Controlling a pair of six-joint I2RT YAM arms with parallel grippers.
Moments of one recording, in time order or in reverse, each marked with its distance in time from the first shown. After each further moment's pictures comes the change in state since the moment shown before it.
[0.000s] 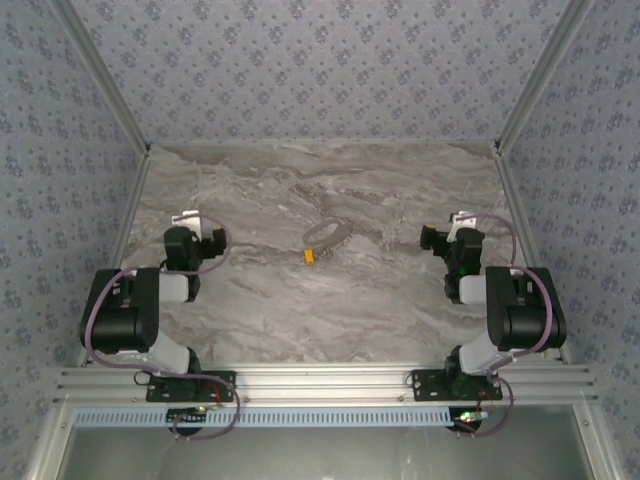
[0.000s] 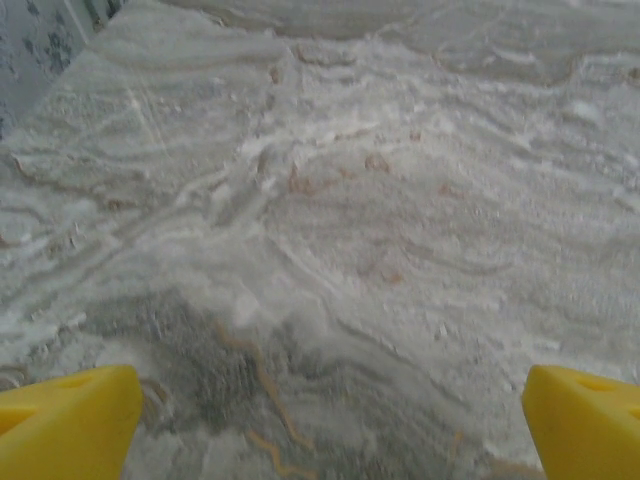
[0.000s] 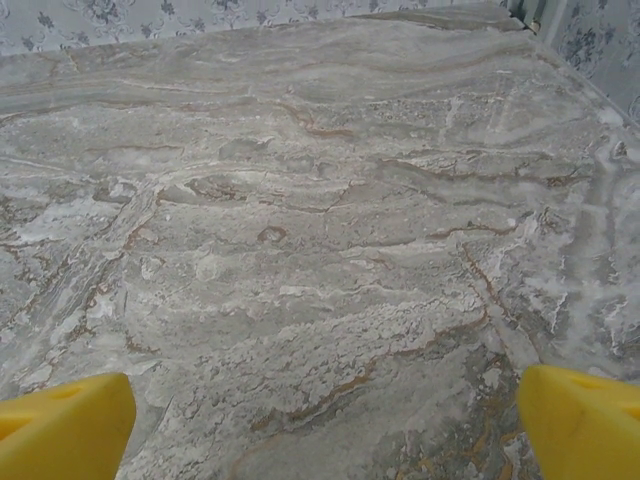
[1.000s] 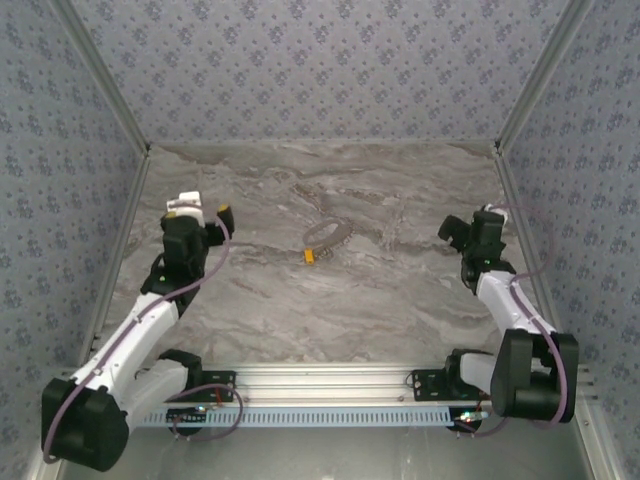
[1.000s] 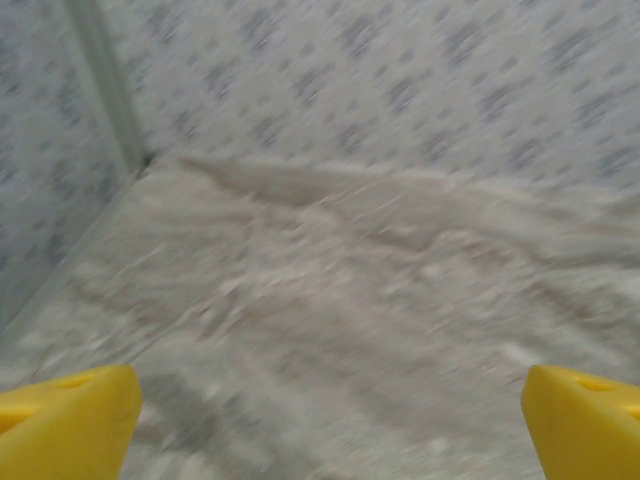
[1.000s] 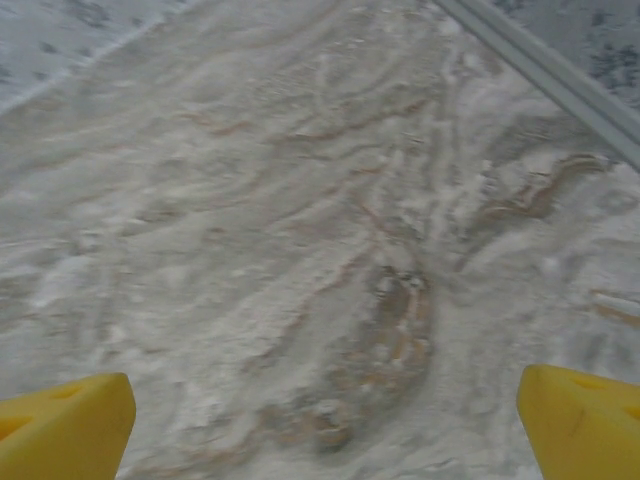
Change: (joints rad) left arm -0.279 -0.622 0.150 -0.660 -0.306 -0.130; right arm -0.060 -0.359 0.197 -0.790 0.091 0.296
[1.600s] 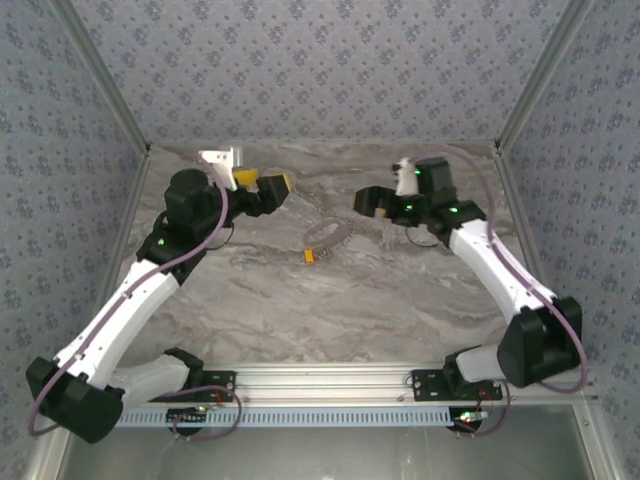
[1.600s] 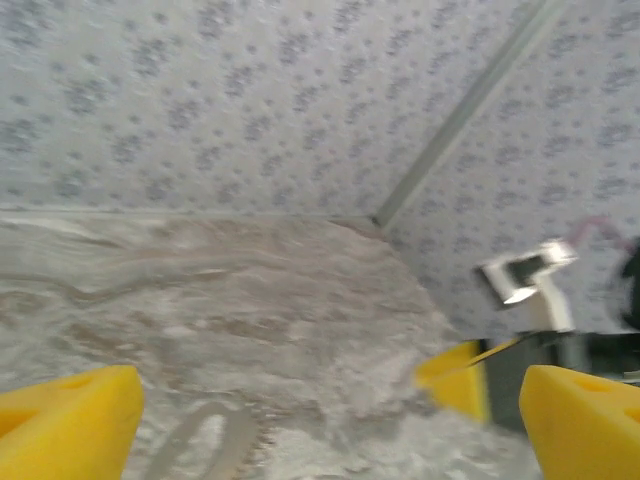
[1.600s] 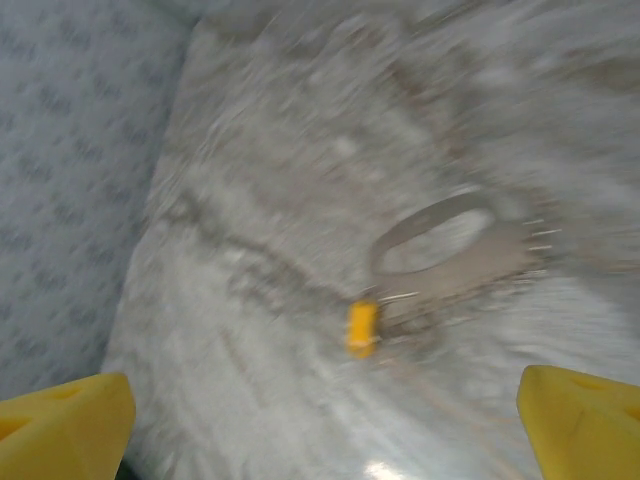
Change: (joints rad) left arm -0.206 0.142 0.483 -0.166 0.550 -0.317; right arm 0.379 0.153 0.568 -0.458 -0.649 0.121
